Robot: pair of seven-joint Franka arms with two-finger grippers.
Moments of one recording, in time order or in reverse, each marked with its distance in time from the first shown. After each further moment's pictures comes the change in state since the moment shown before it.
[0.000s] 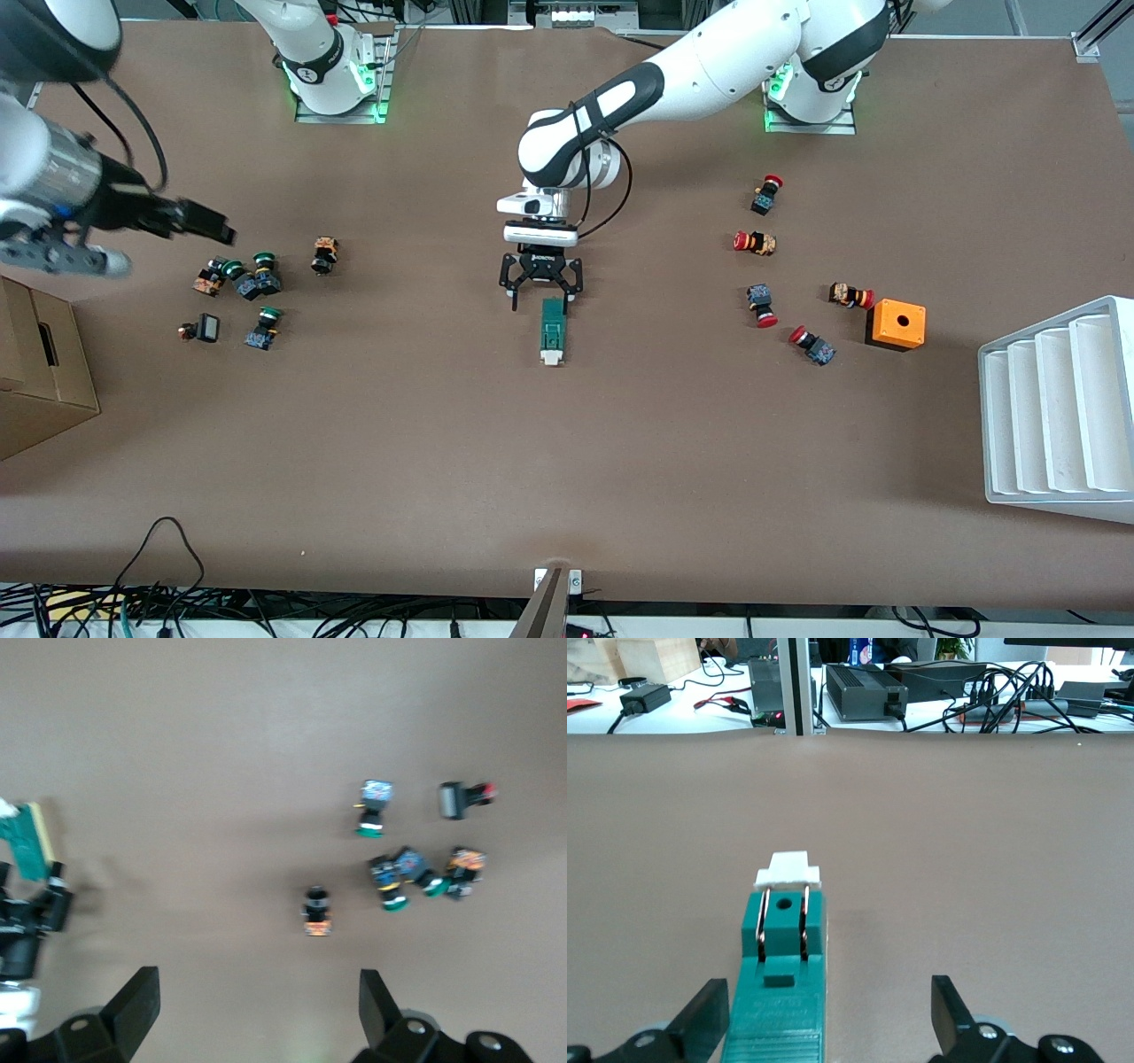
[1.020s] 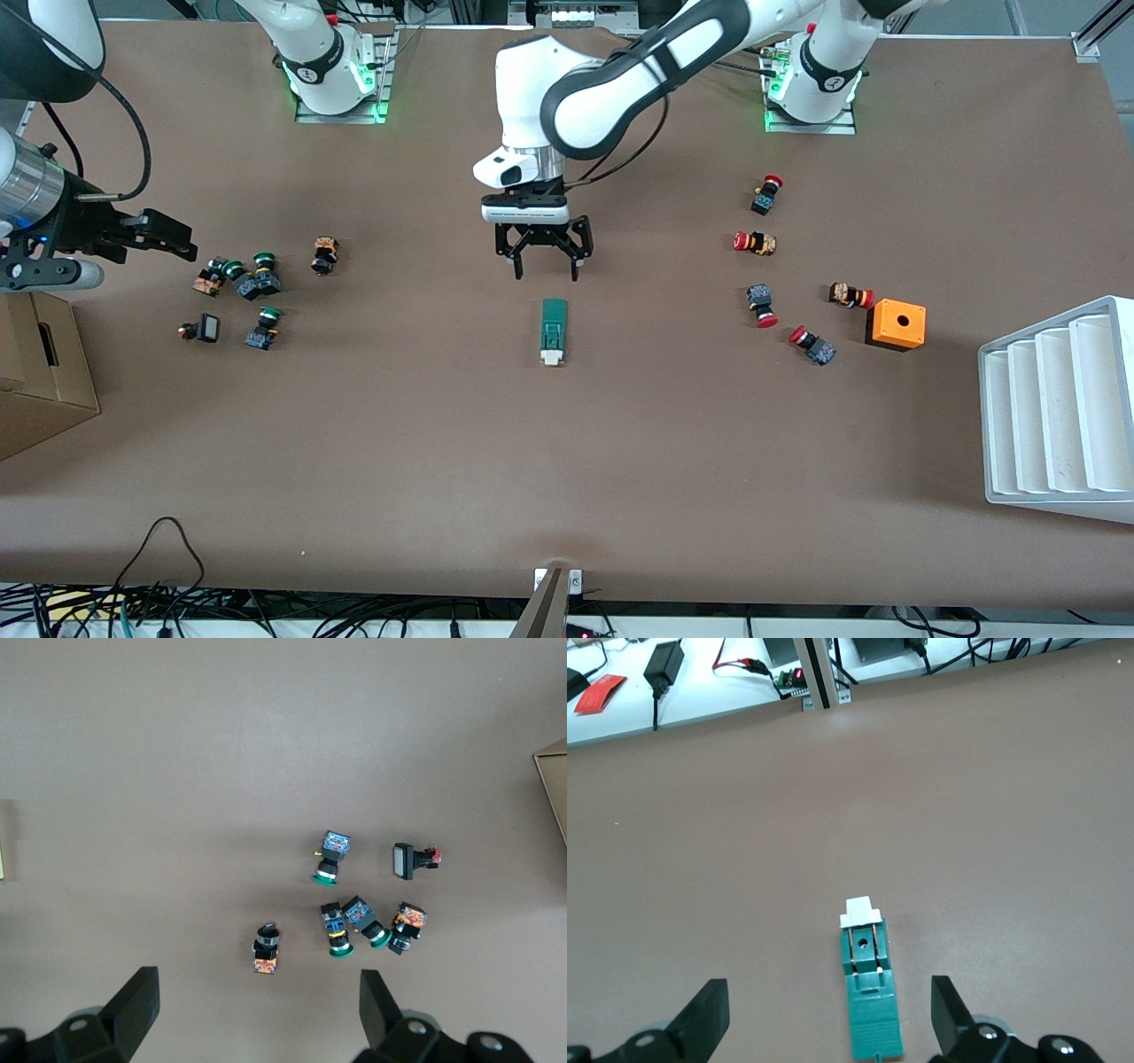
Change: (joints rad) left arm 0.141 -0.307 -0.117 0.039 -0.825 0.021 0.827; right arm 0.000 0.093 -0.007 0.111 -0.061 0.031 -0.102
